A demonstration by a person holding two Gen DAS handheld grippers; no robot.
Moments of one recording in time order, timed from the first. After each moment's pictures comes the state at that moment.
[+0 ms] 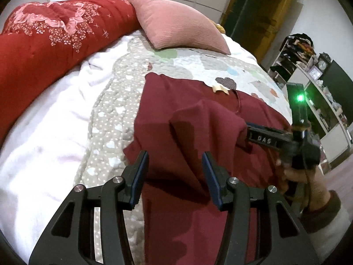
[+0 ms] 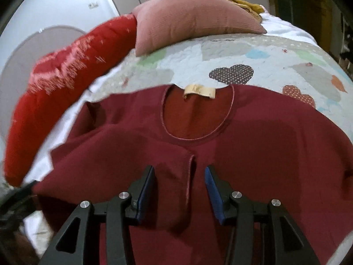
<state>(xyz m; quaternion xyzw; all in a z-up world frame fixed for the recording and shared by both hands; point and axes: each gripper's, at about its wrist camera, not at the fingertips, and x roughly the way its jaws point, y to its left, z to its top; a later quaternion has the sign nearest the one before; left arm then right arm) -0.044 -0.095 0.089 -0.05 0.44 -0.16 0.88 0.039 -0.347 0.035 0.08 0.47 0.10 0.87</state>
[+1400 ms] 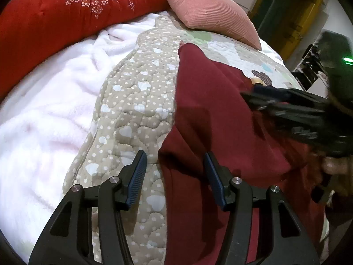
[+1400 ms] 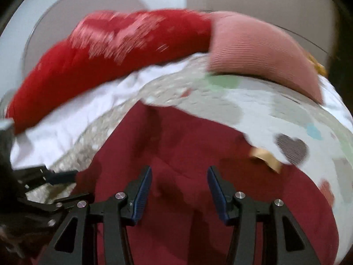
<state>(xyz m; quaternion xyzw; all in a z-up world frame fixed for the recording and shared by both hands) -0.013 -0.079 0.031 -0.09 0.48 -0.10 0.87 0.082 -0.264 0.042 -0.11 0.43 0.25 0.86</state>
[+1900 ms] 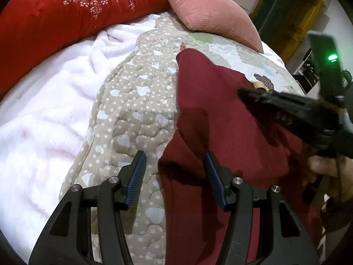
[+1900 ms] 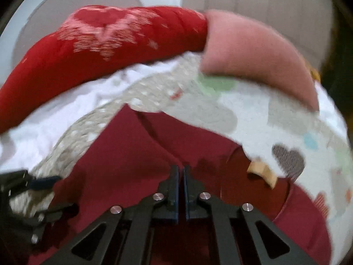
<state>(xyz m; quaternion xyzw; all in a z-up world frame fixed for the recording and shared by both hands) -0.001 -0.080 0.029 -0.09 0.48 -0.09 0.87 0.102 -0.262 0.028 -0.11 0.43 0.20 0.87</state>
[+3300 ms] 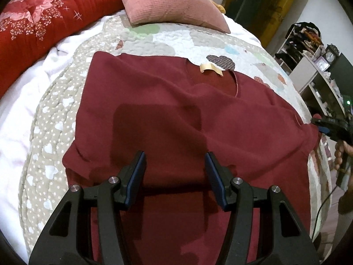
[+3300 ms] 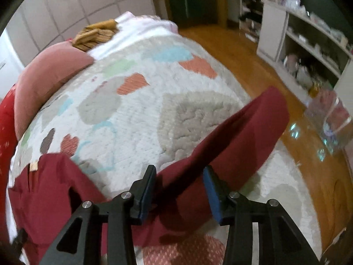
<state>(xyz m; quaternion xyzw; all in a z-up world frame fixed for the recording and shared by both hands) -0.003 -0.176 0.047 -0.04 0.49 -0.15 0.86 0.006 -0.642 0.064 0.18 0.49 -0.18 0.84</state>
